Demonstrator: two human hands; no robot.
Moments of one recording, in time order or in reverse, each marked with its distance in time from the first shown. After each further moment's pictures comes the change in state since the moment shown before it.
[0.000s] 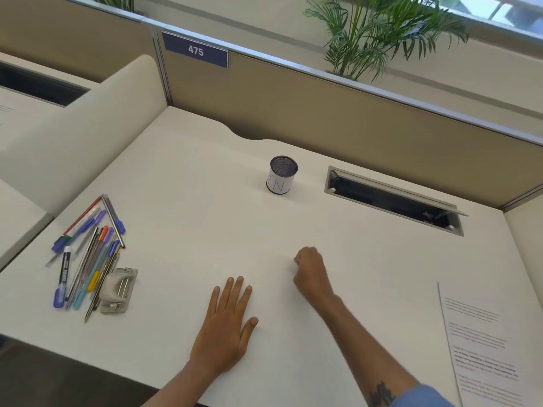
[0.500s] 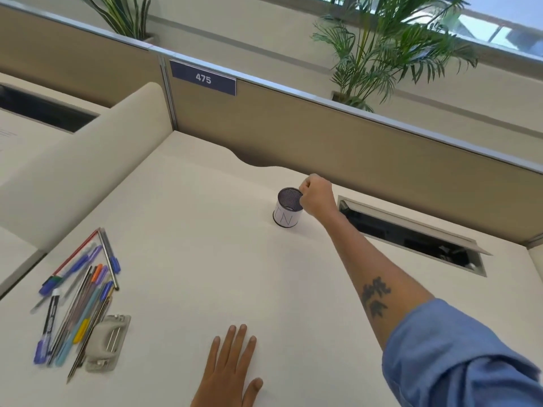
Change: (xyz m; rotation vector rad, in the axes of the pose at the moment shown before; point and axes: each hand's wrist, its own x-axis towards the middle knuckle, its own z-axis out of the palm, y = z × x) left_hand 0.016 0.001 -0.019 0.101 0.078 0.032; right_hand 0.242 -0.093 -0.108 0.198 0.147 0.062
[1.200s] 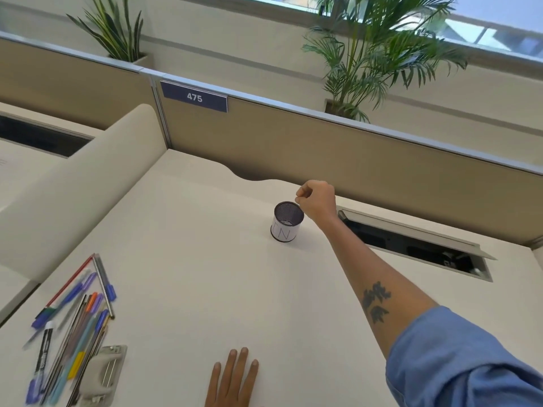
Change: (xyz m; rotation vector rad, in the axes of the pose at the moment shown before) left_hand 0.019 0.007 -0.006 0.024 0.328 -0.017; right_hand 0.020 0.004 -0.007 0.087 0.081 -0.047
